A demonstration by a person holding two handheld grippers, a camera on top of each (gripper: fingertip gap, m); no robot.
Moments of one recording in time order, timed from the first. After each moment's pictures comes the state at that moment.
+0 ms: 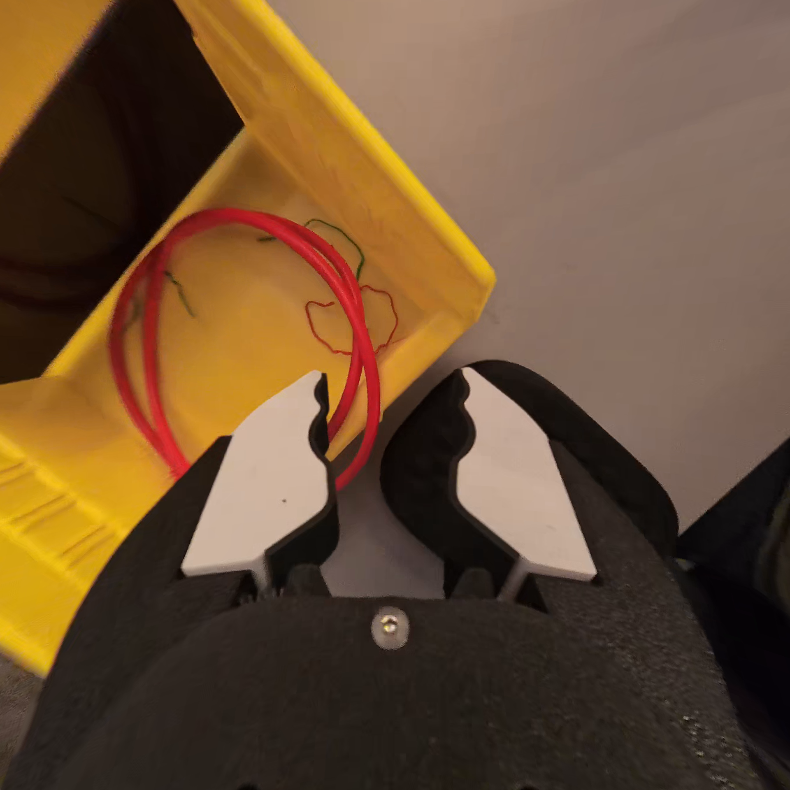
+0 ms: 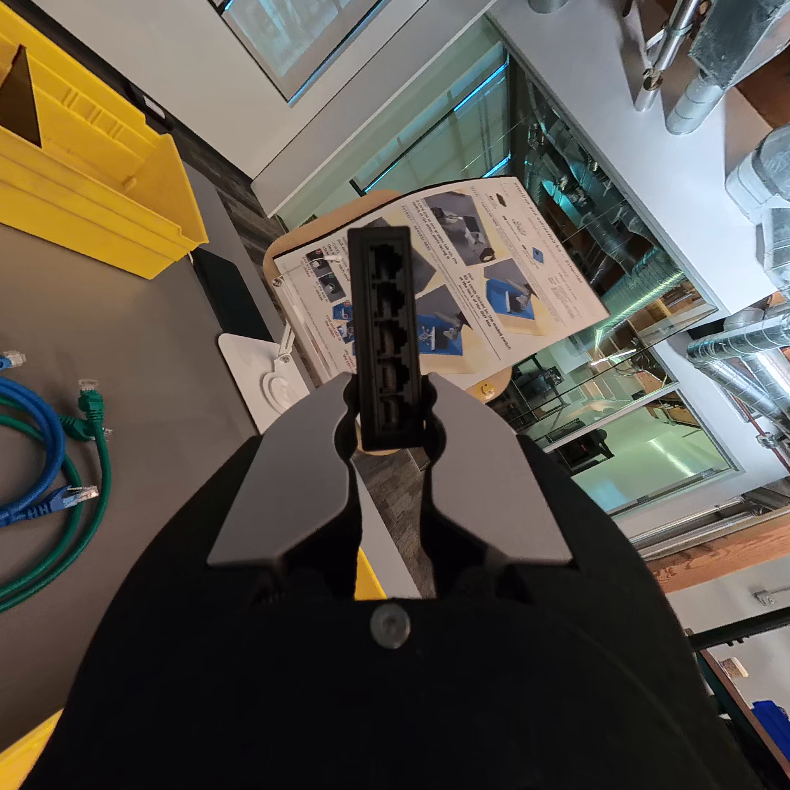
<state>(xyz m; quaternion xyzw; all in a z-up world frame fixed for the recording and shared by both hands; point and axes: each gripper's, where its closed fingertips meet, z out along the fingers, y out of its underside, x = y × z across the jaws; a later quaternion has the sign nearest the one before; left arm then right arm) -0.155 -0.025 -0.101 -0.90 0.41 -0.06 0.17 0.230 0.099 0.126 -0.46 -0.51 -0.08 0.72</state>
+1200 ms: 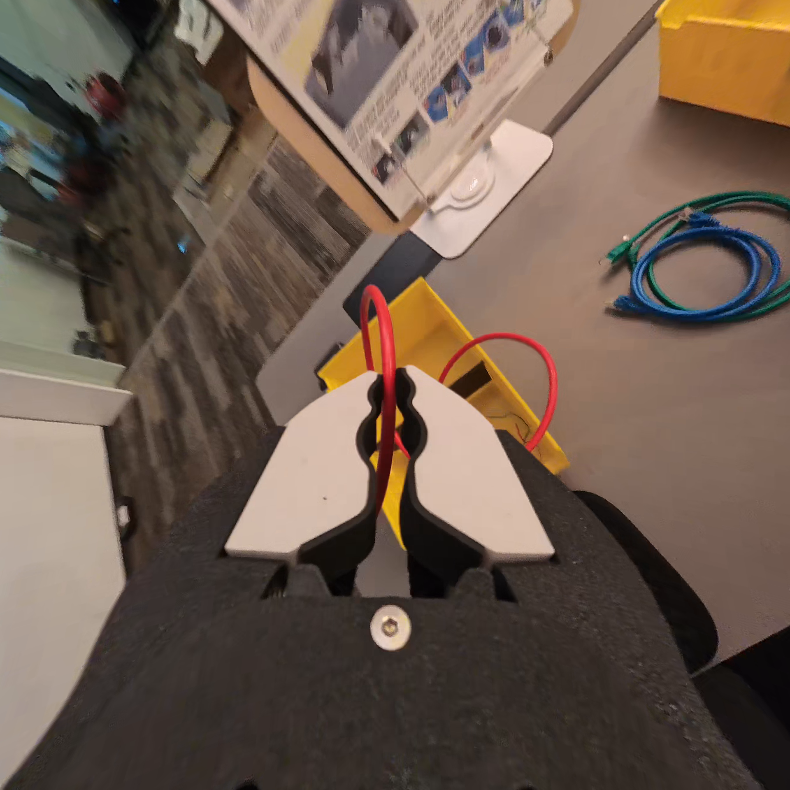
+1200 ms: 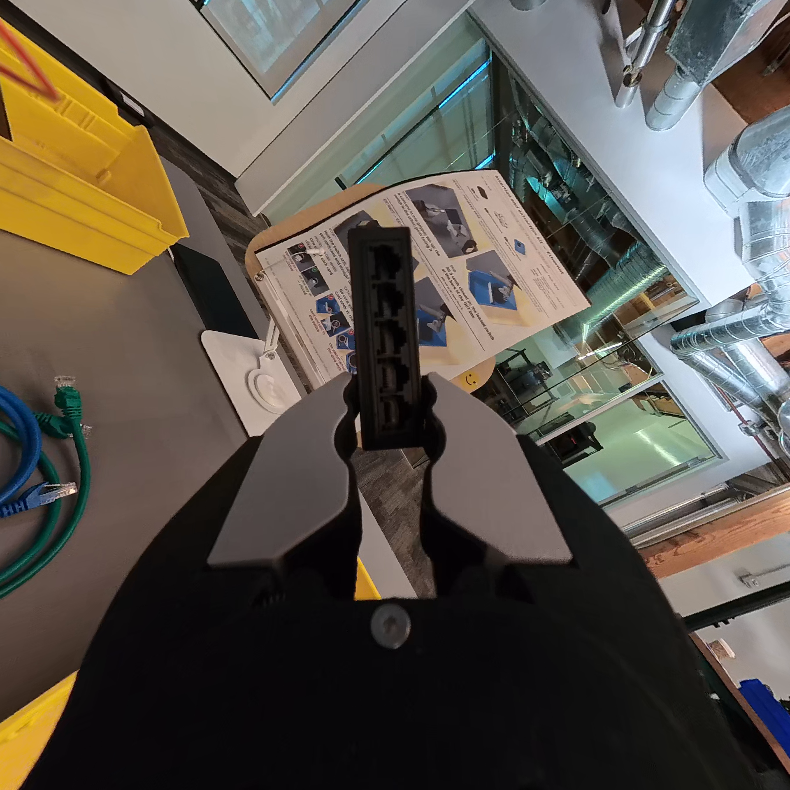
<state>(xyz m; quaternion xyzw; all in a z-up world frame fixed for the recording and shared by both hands) -0.127 0.021 0.195 -0.81 0.37 0.13 0.43 0.244 0.102 0.132 -0.47 -0.50 -0.08 0.73</state>
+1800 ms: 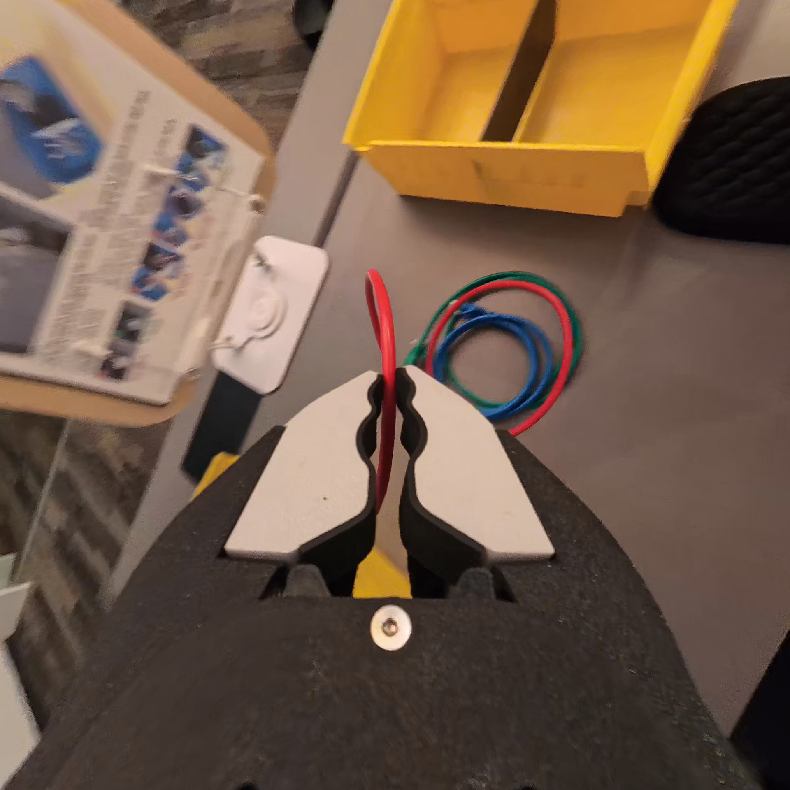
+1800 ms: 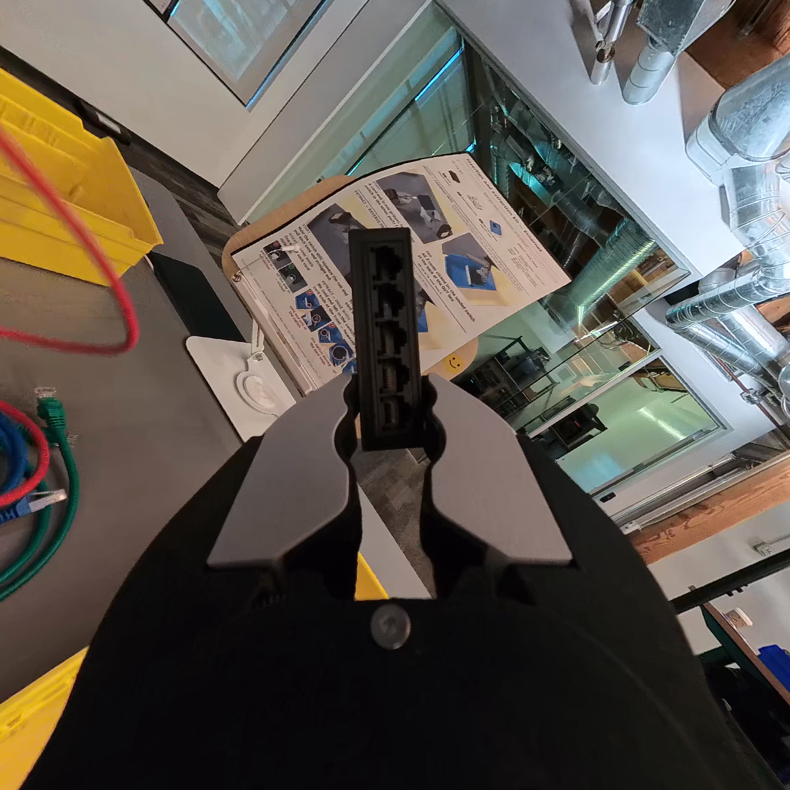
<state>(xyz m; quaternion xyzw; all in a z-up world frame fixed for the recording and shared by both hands) 0.092 0.030 0.074 -0.75 0.53 0.02 0.40 0.265 0.107 0.140 -0.48 -0.47 -0.07 0.74</state>
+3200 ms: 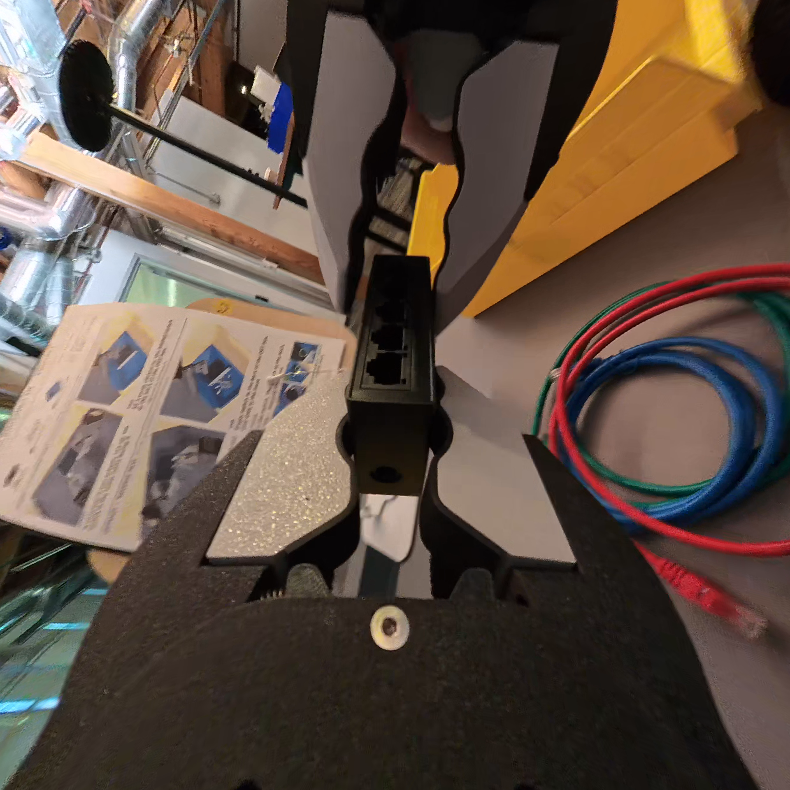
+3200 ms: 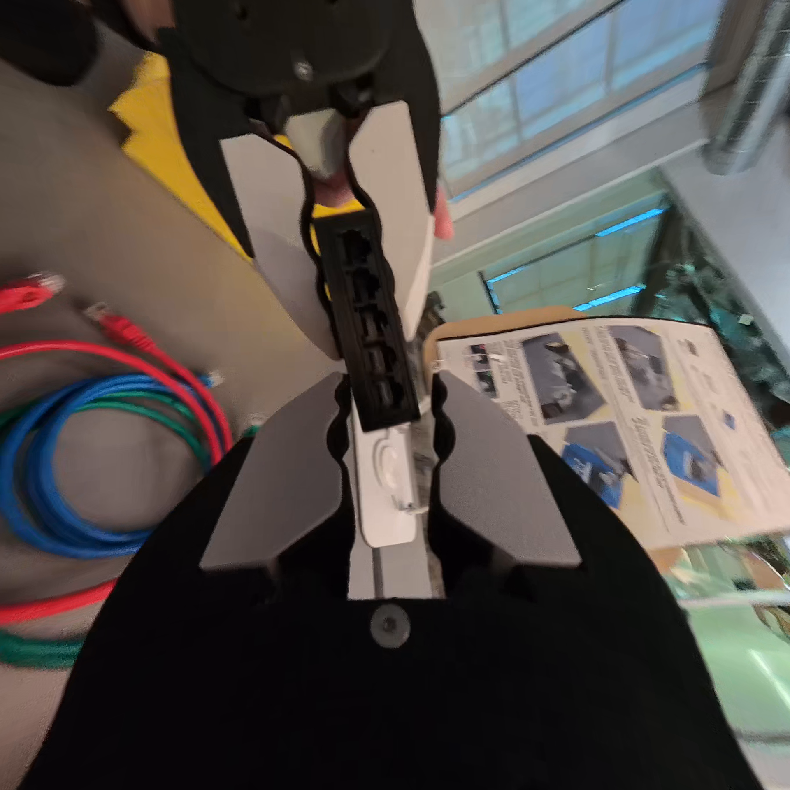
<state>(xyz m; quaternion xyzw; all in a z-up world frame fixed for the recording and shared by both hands) 0.115 0.060 0.023 -0.45 0.62 0.11 0.63 0.125 0.058 0.040 -0.35 -0.67 -0.01 0.65</state>
